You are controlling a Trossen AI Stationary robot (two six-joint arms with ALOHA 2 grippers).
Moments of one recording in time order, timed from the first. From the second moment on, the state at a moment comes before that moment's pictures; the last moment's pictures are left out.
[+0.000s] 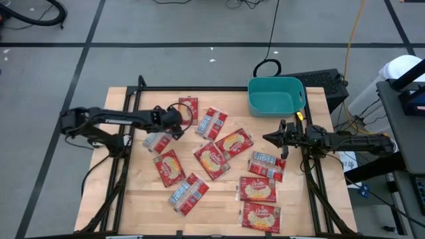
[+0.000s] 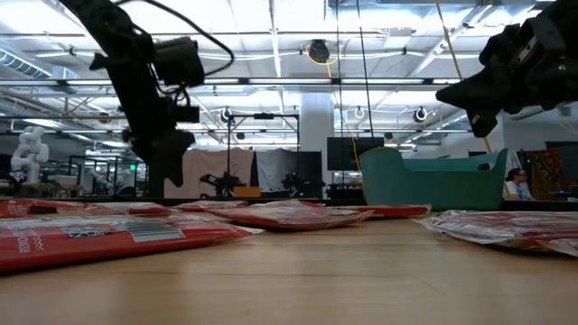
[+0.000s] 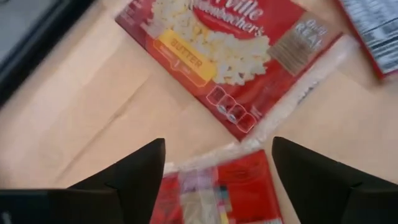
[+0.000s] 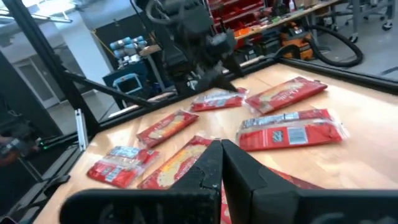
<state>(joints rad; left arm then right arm) 0.29 1.40 0.69 -0.46 -0.40 -0.36 -0.05 0.19 0.02 0.13 0.06 0.35</state>
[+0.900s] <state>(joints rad) 0.41 1.61 0.69 -0.20 -0.21 -0.27 -0.05 0.42 0.02 0.37 0.06 0.42</state>
